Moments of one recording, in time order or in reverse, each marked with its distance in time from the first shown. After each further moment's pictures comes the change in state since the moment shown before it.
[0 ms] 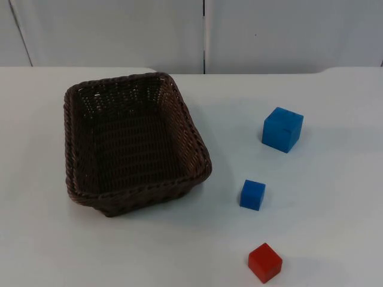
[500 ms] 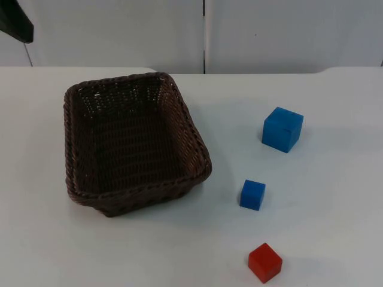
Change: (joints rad) right arm 0.000 0.000 0.000 -0.002 0.000 0.000; left arm 0.000 0.286 -0.145 -0.082 -0.014 0.035
